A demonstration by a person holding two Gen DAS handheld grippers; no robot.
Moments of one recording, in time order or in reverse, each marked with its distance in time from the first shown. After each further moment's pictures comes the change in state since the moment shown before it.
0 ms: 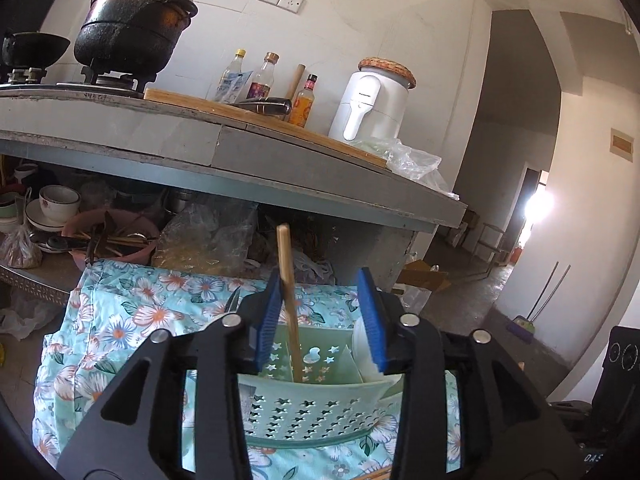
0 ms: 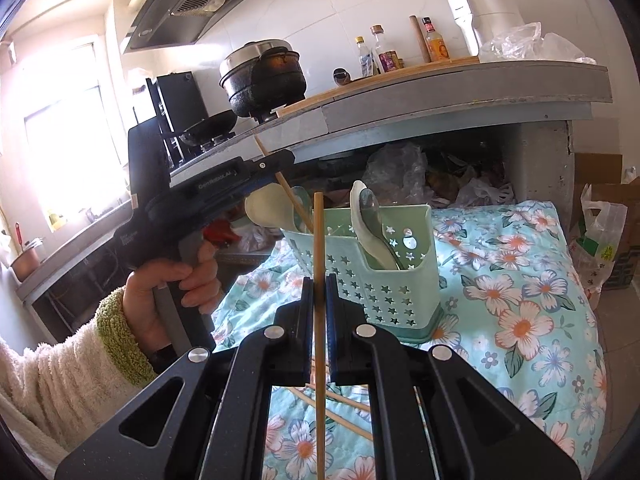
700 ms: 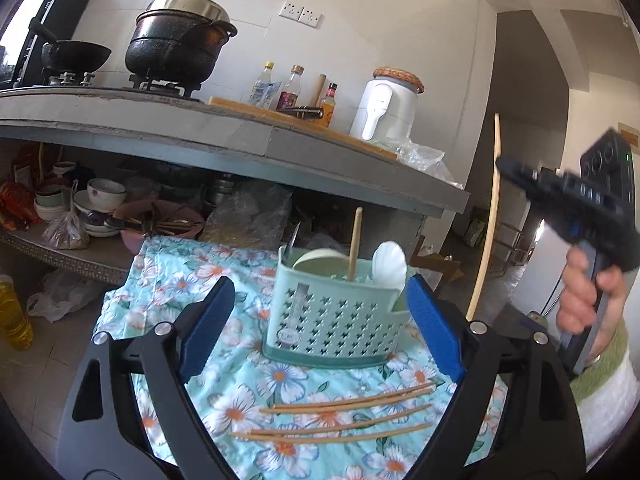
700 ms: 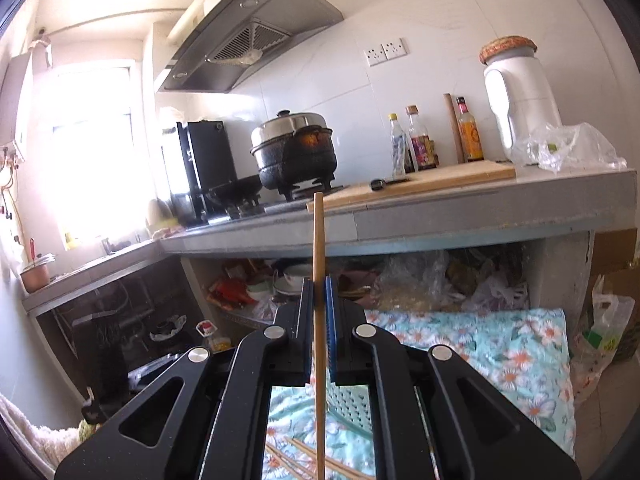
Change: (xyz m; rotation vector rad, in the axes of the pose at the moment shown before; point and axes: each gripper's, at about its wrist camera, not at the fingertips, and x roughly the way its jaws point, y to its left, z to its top) left arm -0.115 0.013 -0.051 0.000 0.003 0.094; right arm -0.016 0.030 0.112 -0.125 -0.239 0.076
